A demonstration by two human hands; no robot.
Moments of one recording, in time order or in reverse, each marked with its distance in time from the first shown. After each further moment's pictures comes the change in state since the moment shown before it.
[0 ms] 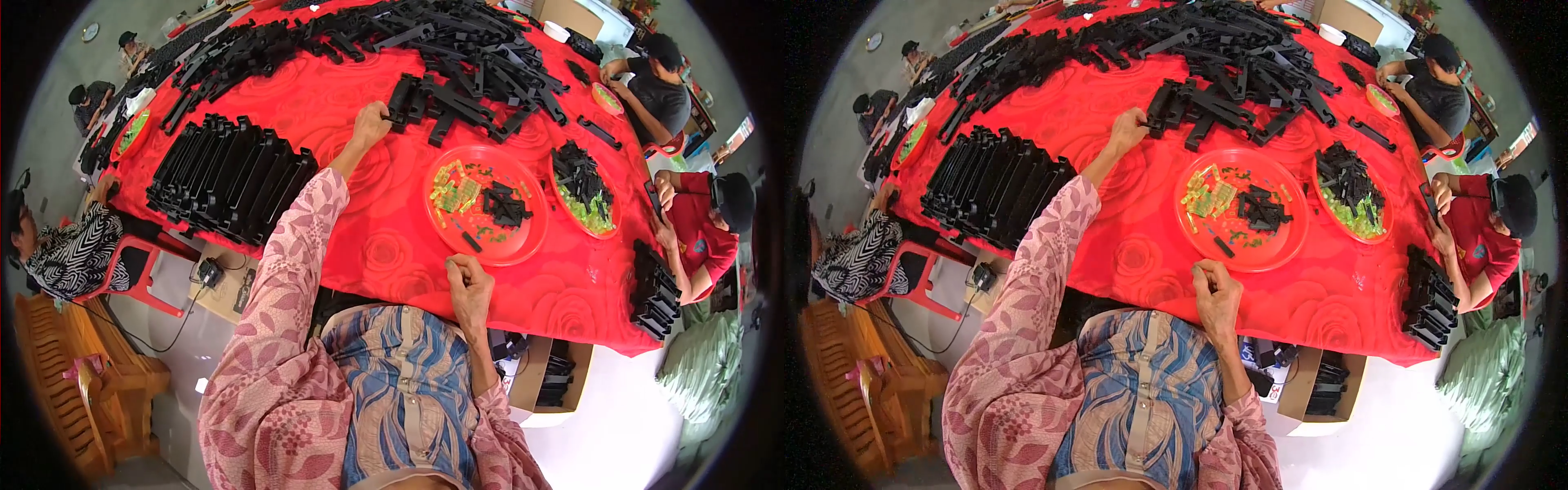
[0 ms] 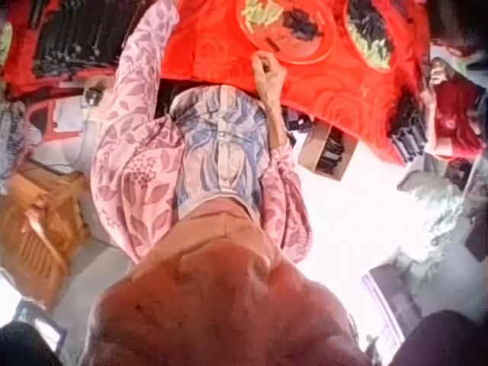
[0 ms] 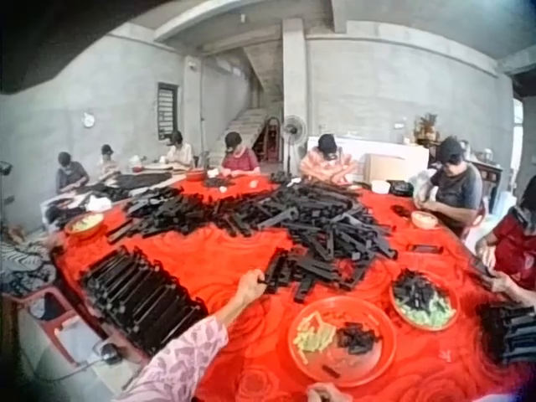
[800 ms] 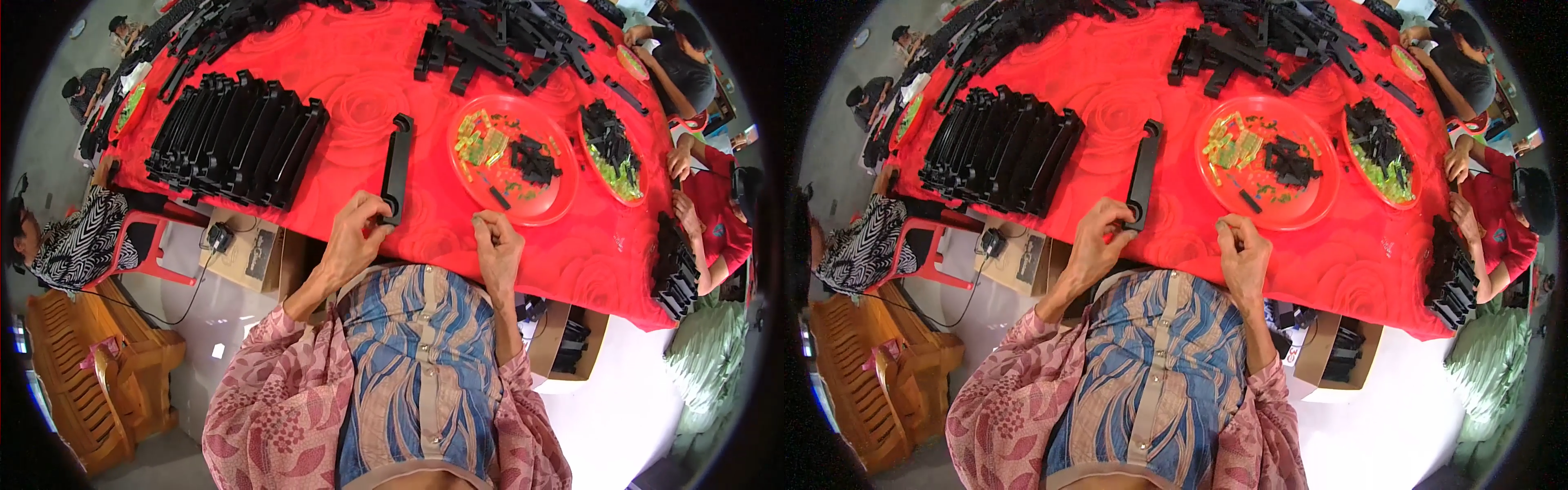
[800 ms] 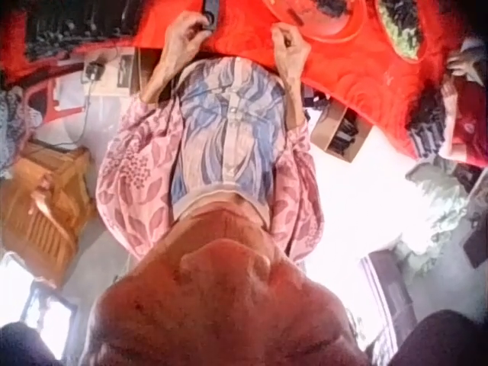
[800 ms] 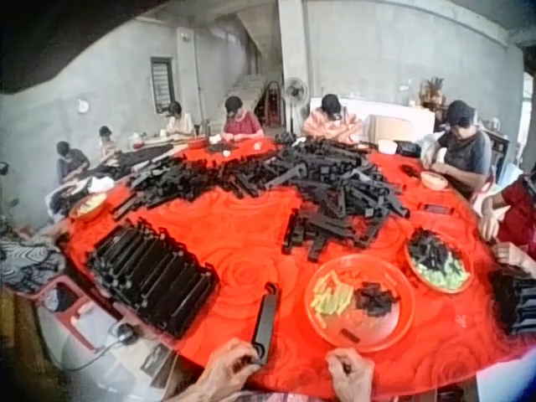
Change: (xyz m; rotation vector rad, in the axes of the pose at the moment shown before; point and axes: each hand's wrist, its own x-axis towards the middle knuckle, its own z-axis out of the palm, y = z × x) left_hand -0.262 0.177 -0.161 -0.421 -0.252 -0.235; right_hand 0.003 0.005 0.000 -0.023 -0.006 0.054
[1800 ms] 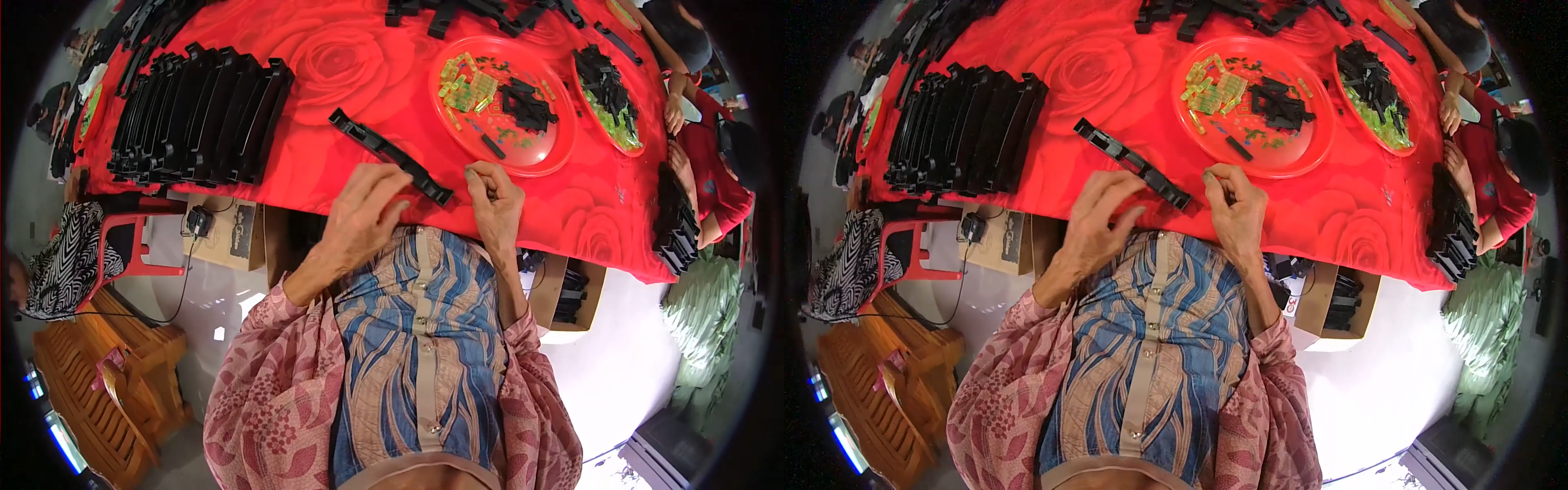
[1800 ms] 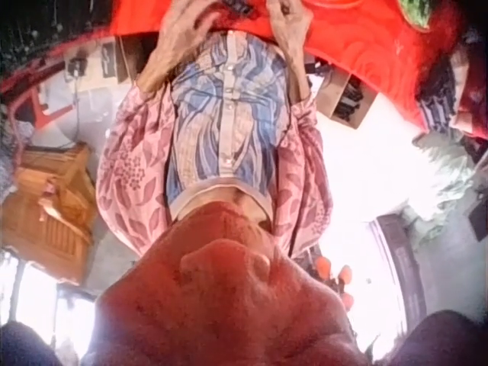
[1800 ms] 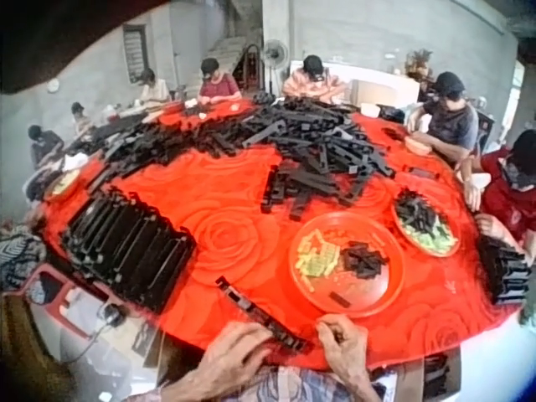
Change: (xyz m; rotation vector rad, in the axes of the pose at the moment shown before) left_hand -0.001 0.020 0.022 0.234 -0.021 0.387; right_hand 0.002 -0.004 0.000 -0.043 0.013 -0.011
